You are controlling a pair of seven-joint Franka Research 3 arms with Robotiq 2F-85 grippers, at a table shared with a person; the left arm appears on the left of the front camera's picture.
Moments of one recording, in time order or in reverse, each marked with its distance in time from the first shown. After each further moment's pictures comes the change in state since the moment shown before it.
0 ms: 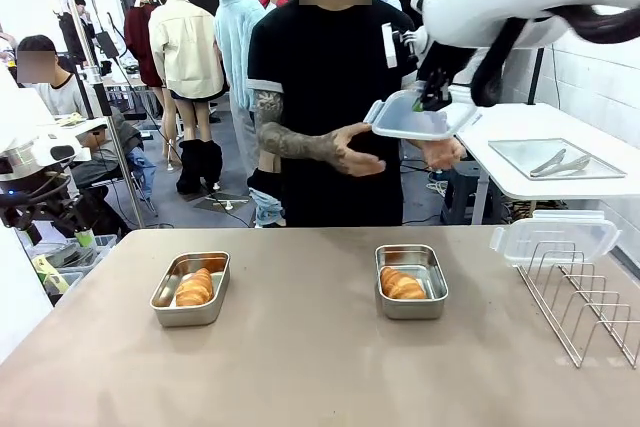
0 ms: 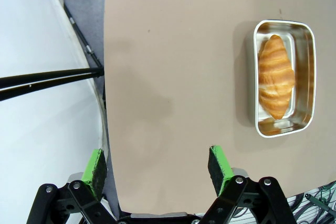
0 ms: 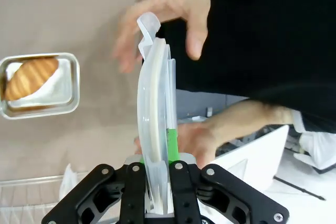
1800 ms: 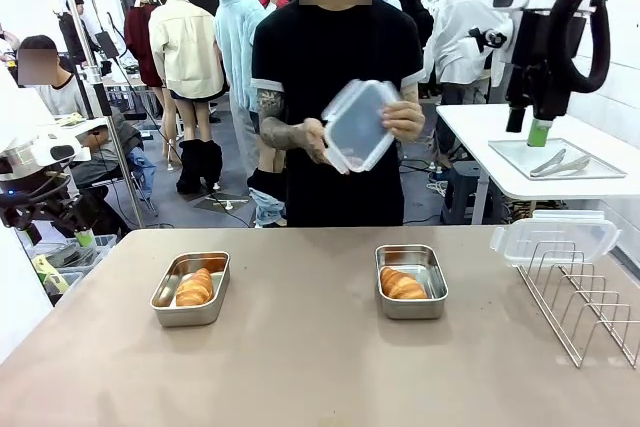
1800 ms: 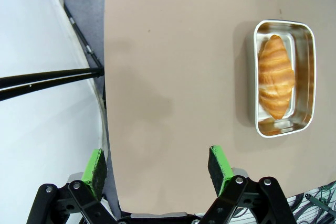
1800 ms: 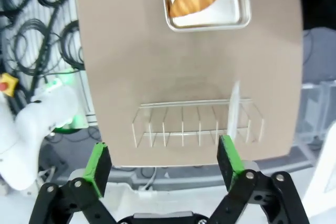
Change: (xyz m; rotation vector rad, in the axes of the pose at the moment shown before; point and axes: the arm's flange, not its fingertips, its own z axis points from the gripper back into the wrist) left arm 0.000 0.000 0.000 0.000 0.000 0.001; right arm -0.091 0.077 0.088 0.651 0.151 -0.284
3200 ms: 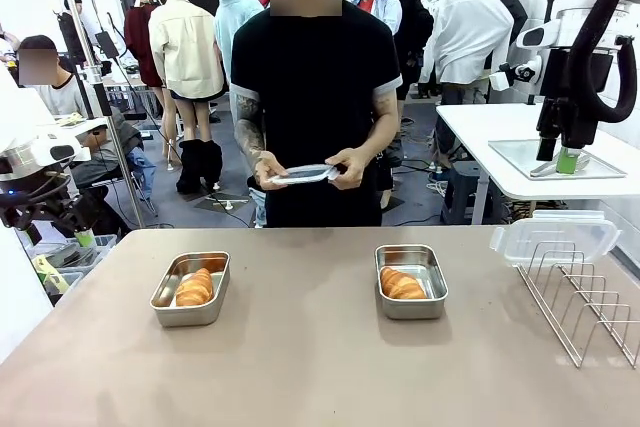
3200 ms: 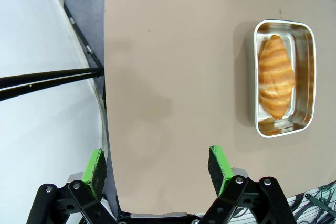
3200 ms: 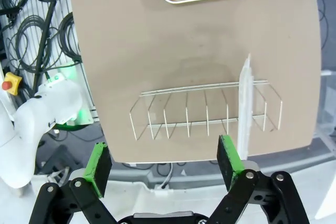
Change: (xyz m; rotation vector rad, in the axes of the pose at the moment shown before) left arm 0.000 0.000 0.000 0.000 0.000 0.000; right arm -0.048 -0.026 -0.036 0.062 0.006 -0.073
